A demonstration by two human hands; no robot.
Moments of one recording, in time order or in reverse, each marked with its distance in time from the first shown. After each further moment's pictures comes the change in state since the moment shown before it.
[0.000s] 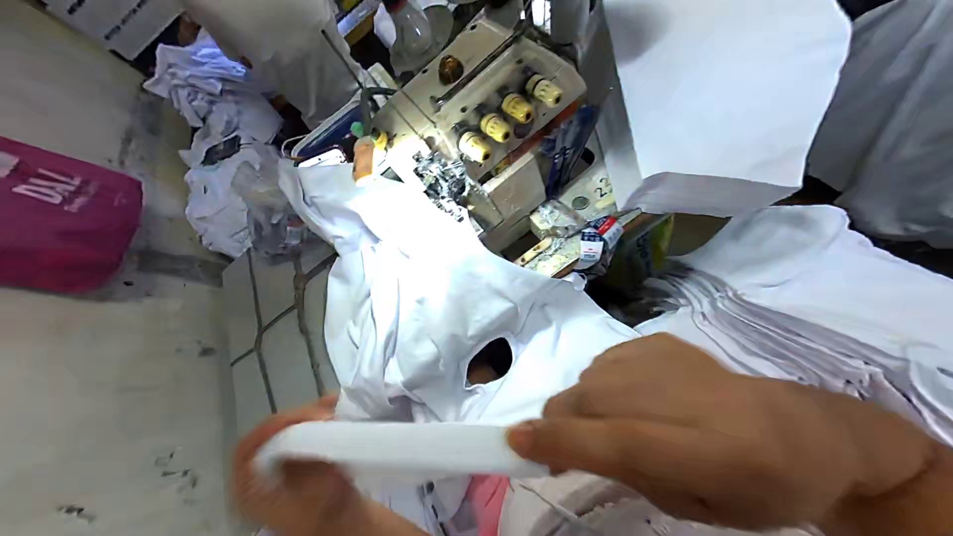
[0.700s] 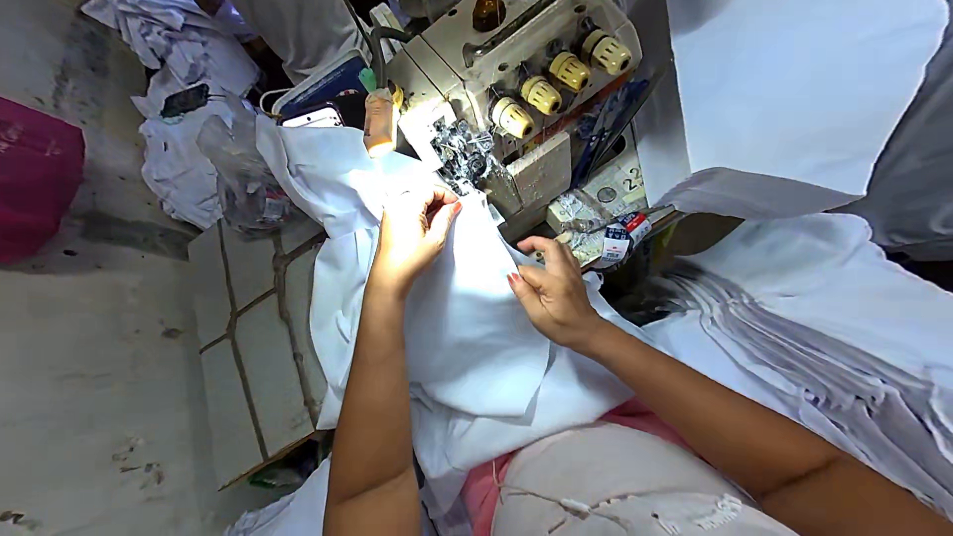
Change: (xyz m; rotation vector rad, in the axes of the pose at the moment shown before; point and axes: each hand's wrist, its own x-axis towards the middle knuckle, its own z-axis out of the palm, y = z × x) left_hand 0.133 -0.117 0.132 0.359 -0.684 0.024; right_hand -0.048 0.144 0.104 -0.336 0.261 0.632
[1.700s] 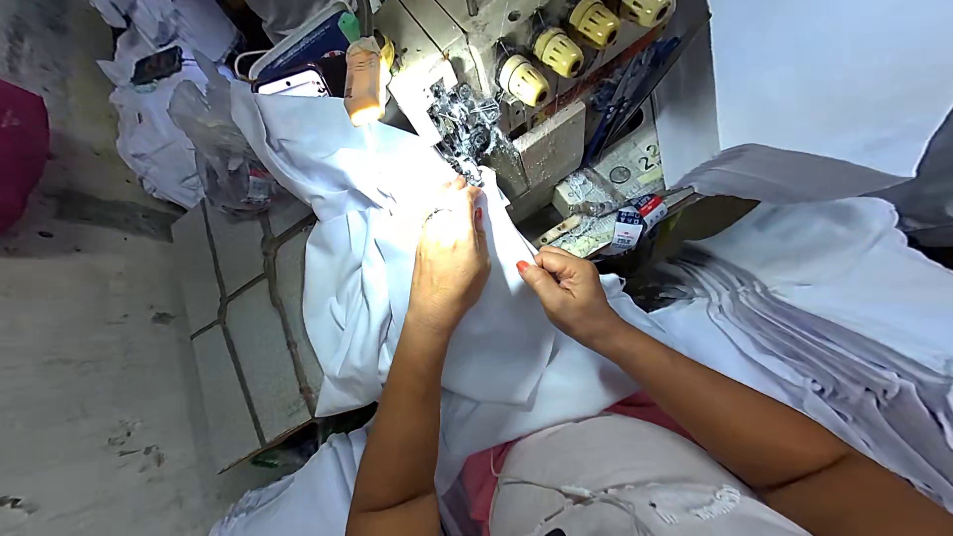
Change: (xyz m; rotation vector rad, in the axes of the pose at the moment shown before) left_hand -0.034 0.038 0.042 0.271 0.055 -0.031; right_hand 0.000 -0.011 -0.005 0.290 -0.009 0.233
